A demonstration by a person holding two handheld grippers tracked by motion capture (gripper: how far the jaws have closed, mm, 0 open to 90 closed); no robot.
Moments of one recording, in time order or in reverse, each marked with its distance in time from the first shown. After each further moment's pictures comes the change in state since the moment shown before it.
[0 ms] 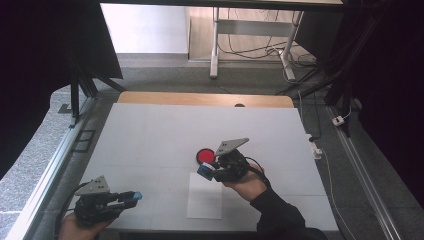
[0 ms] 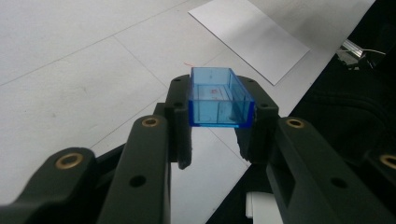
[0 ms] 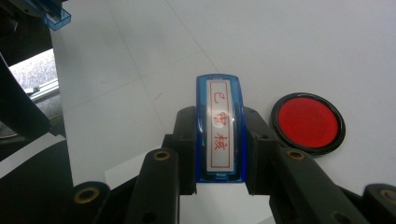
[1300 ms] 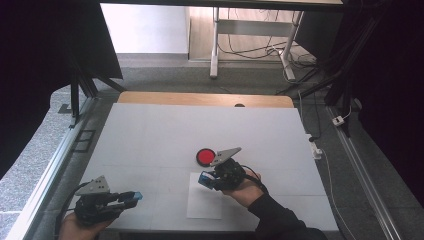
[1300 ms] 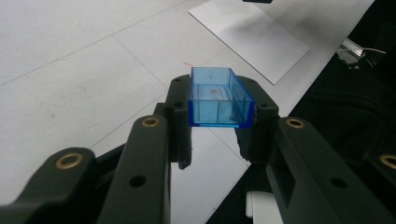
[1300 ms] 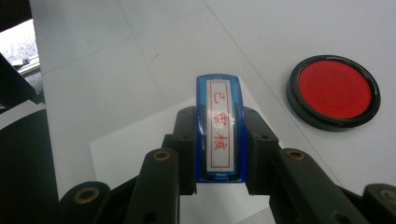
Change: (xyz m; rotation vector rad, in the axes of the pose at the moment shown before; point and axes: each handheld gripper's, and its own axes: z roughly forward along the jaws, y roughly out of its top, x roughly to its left) left arm 0.000 0.000 0.001 0.003 -0.002 0.003; right arm 0.003 -0.022 0.024 0.102 -0.005 -0.040
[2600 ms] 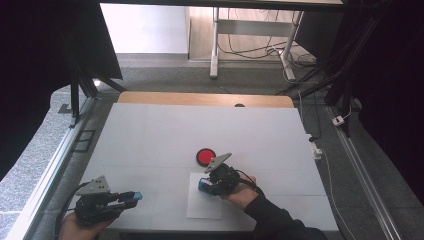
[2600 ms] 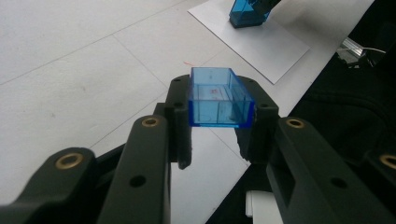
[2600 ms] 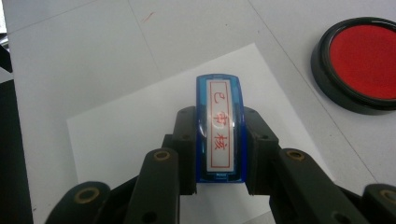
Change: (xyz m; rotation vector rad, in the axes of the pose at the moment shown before) left arm 0.000 0.000 0.000 0.002 0.000 0.000; right arm 0.002 -0.009 0.026 0.100 -0.003 -0.039
